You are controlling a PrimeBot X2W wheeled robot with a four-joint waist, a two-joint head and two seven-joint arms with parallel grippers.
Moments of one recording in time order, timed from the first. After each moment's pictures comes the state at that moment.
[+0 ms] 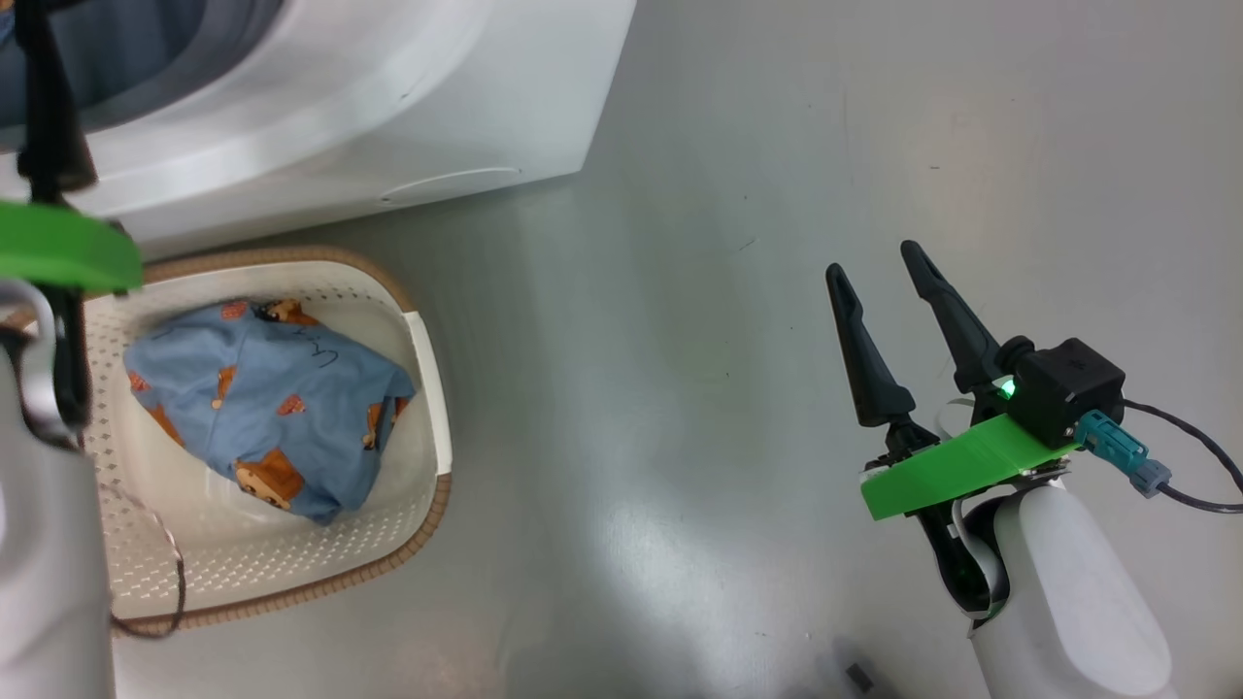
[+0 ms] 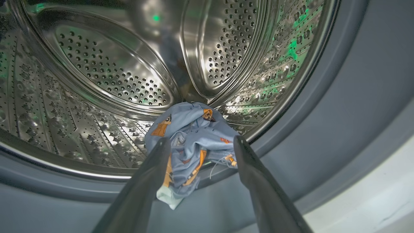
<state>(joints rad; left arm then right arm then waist) -0.74 0.19 0.07 0.24 -0.08 -0.05 -0.08 -0.41 -0.06 0.12 0.23 0.22 0.13 -0.26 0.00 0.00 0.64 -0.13</state>
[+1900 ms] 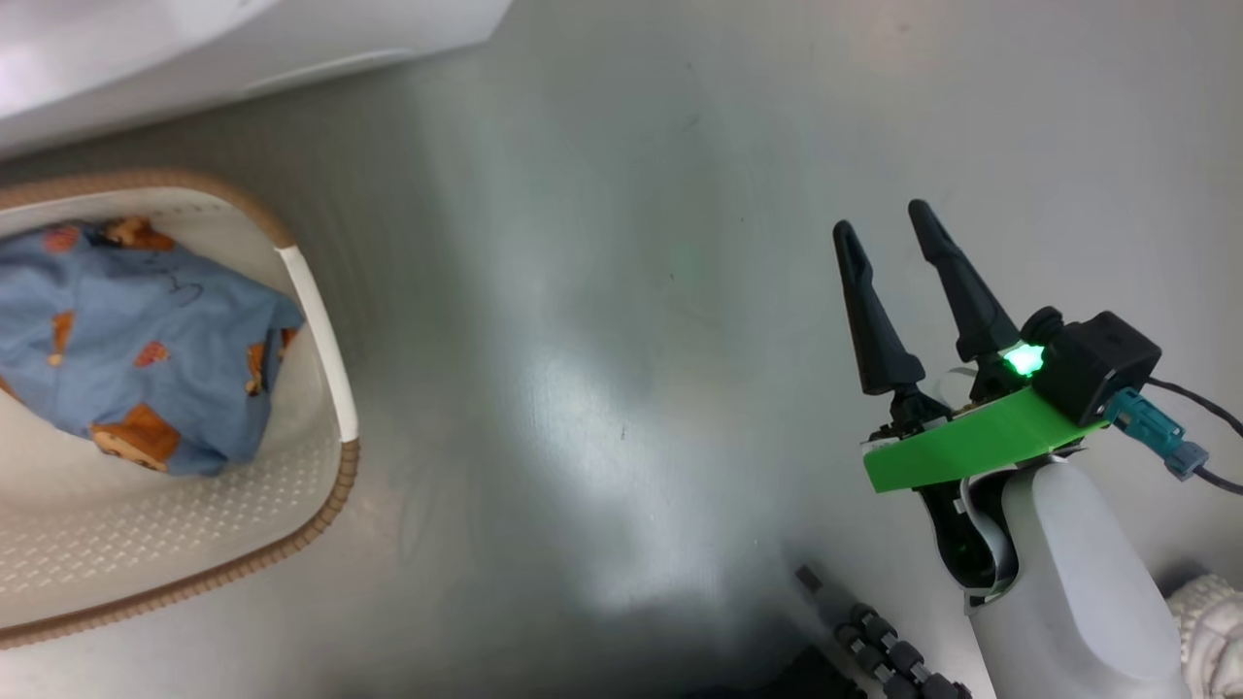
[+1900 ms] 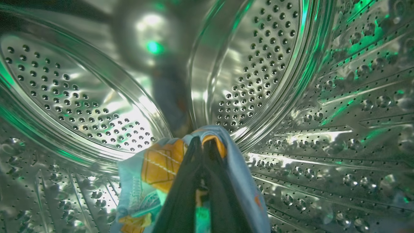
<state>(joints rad) -1.49 0.35 0.00 0.68 -0.18 -0.11 -0.07 -0.43 -0.06 0.13 0.18 0.31 0.13 -0.26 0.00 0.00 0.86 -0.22</state>
